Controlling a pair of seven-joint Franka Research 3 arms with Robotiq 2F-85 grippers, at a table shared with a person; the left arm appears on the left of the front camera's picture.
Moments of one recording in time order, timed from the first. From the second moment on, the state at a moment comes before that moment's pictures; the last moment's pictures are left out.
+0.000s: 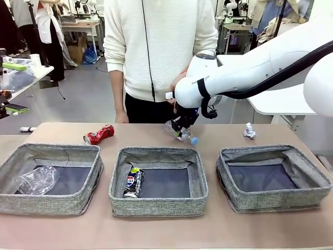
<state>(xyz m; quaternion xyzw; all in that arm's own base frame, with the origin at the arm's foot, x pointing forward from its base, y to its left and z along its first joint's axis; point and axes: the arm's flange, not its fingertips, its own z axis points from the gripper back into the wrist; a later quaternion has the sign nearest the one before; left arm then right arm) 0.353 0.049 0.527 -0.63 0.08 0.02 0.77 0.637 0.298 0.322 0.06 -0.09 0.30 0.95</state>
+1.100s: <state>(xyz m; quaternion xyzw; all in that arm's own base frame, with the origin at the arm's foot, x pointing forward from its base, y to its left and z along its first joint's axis) 0.352 0.049 0.528 -0.63 0.08 0.02 0.77 0.536 0.152 0.471 0.20 0.03 0.12 0.97</state>
